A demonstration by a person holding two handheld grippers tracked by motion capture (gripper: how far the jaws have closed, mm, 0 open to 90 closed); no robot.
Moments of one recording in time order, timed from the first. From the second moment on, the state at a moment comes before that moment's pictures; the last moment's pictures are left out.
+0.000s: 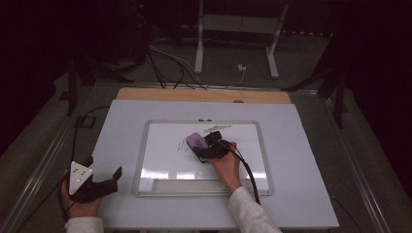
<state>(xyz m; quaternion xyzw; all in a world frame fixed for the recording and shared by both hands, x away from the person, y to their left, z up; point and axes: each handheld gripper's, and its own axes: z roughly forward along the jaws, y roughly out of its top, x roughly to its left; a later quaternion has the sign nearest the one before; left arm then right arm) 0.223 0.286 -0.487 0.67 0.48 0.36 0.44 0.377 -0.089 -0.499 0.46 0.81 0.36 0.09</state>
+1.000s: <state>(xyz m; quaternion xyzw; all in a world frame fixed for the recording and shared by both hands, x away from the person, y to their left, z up) 0.223 0.286 -0.487 0.67 0.48 0.36 0.44 0.387 -0.097 -0.501 0.49 0.78 0.36 0.10</state>
